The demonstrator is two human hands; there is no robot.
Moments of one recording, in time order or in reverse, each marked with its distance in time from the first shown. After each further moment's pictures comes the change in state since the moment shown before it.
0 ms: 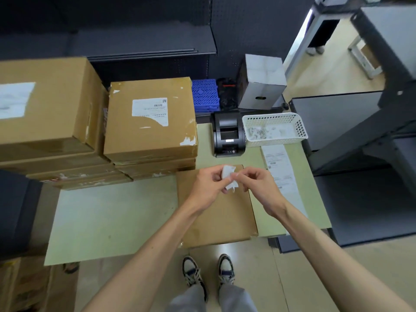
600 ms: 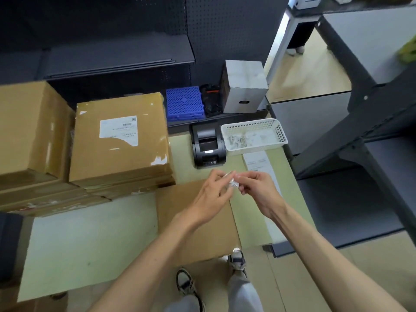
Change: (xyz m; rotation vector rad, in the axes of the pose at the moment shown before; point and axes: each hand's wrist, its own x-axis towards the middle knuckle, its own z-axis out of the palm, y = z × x) left_hand 0.040 -0.001 0.049 0.568 -0.217 0.196; right_hand 0.028 0.004 -0.060 0.260 0.110 0.141
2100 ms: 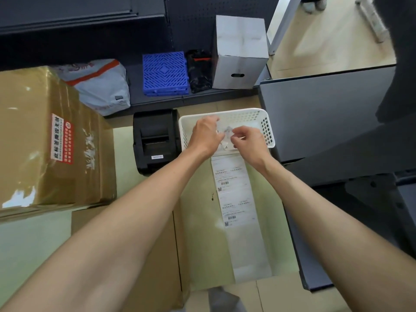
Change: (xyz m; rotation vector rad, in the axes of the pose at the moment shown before) left_hand 0.298 -0.033 0.084 0.210 0.224 -0.308; right_hand 0.250 -0.009 -0.130 -0.721 0.078 -0.193
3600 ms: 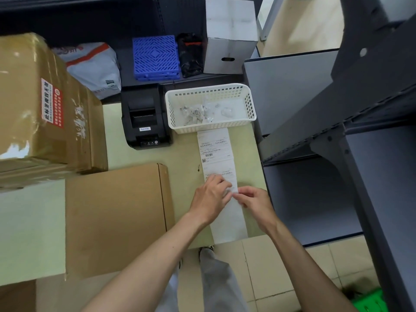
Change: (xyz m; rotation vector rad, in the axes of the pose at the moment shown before) left_hand -0.207 -0.026 0.103 0.151 -0.148 0.253; right_hand -0.196 0.126 0.001 0.505 -0.137 0.334
